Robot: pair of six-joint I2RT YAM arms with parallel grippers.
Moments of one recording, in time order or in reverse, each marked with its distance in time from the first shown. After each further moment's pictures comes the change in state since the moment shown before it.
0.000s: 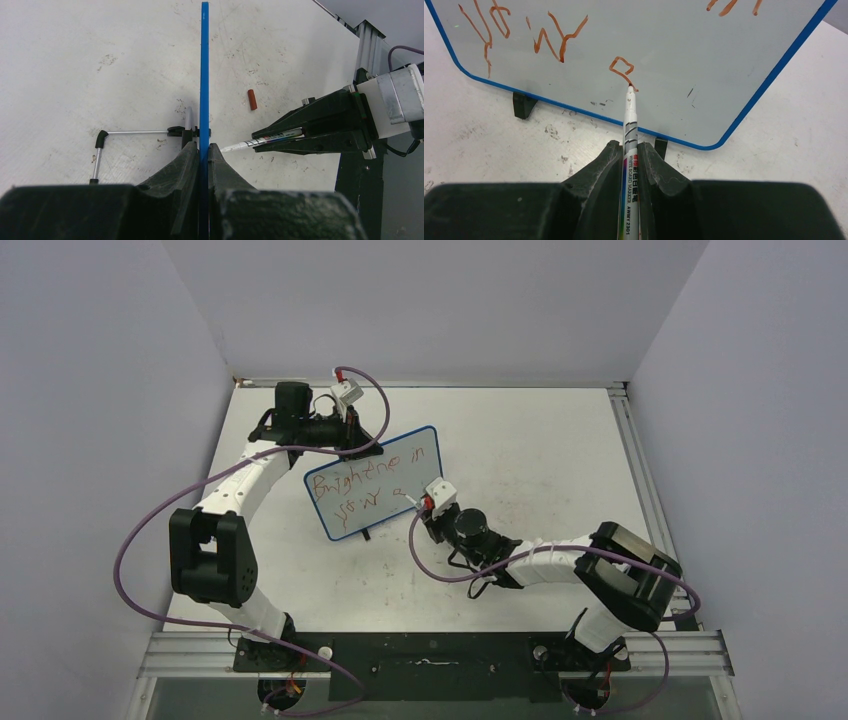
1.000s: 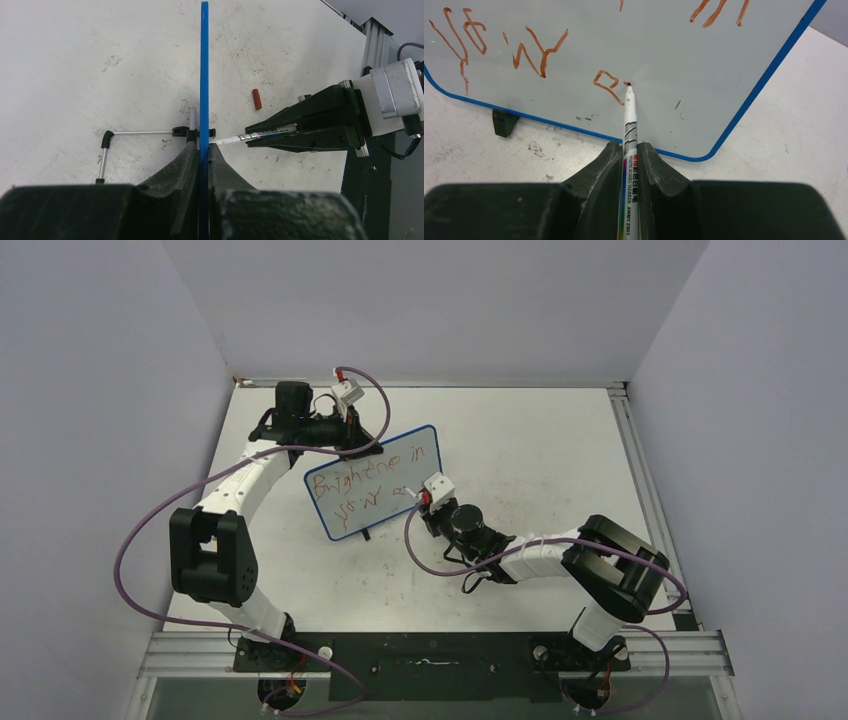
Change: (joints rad) left arm -0.002 0.003 0.004 -0.003 -0.010 0.019; right arm -0.018 0.070 0.032 0.062 0.030 -0.016
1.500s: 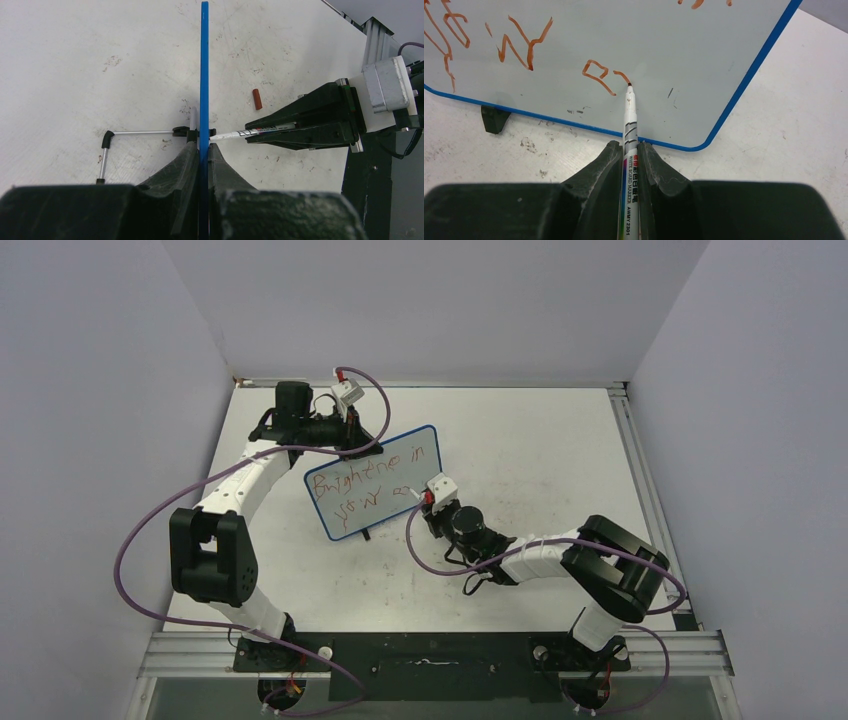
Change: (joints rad) left arm 0.000 0.000 0.000 0.000 -0.002 0.003; right arm 0.000 0.001 -0.016 -0.003 0.037 0.030
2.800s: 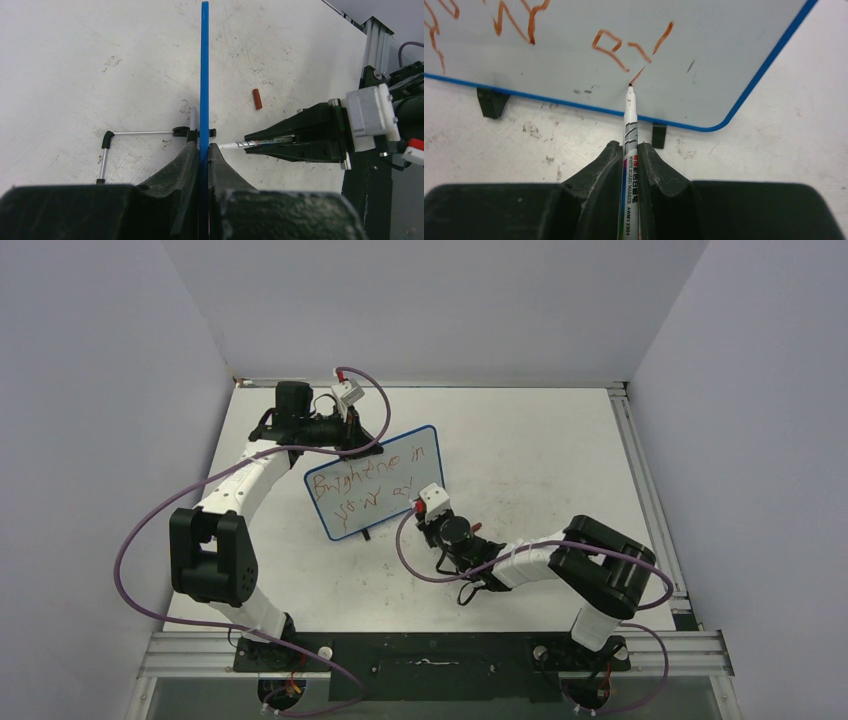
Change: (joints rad) left arm 0.000 0.000 0.000 0.000 0.000 0.002; right arm 0.067 0.031 0.011 -0.022 0.114 0.029
